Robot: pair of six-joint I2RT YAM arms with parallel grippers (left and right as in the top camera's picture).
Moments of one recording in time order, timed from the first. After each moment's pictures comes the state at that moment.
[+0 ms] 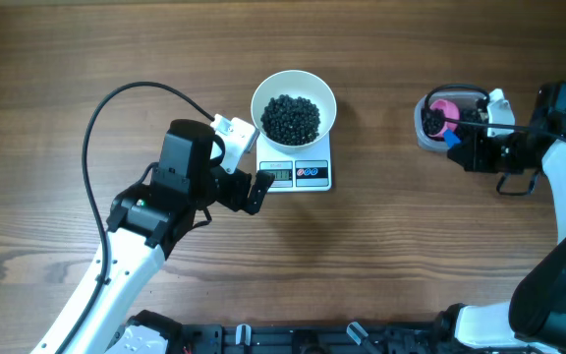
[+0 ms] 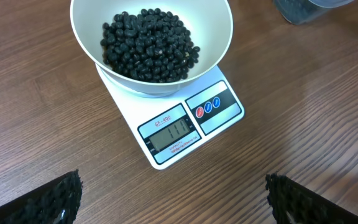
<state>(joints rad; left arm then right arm) -0.38 1.15 0.89 -0.59 0.23 0.05 -0.35 1.62 1.16 -0.93 -0.52 -0.34</state>
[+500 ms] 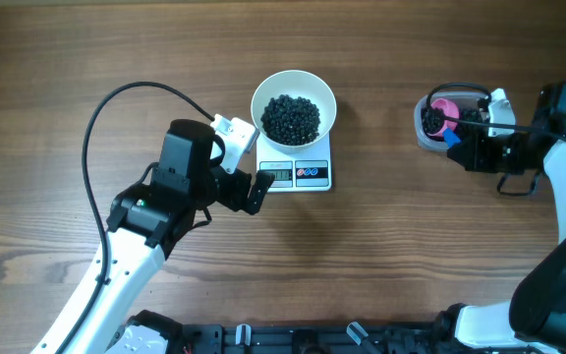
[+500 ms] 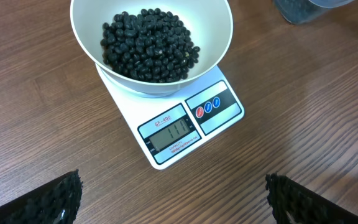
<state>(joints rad) -0.38 1.15 0.89 -0.59 0.23 0.05 -0.37 1.62 1.16 -0.93 -0.54 -0.34</state>
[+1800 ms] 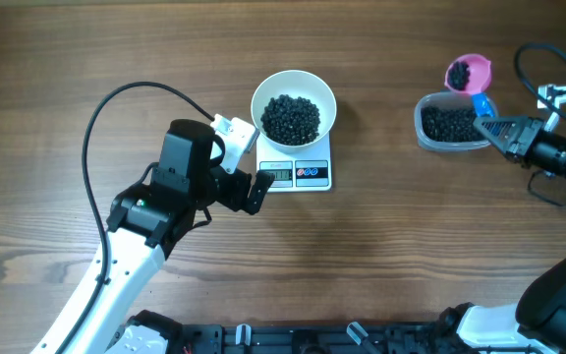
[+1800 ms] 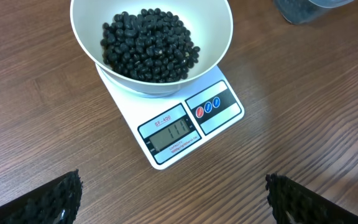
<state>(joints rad) -0.38 1.15 0.89 -0.59 0.23 0.05 -0.60 1.62 1.16 -0.86 -1.20 -0.18</state>
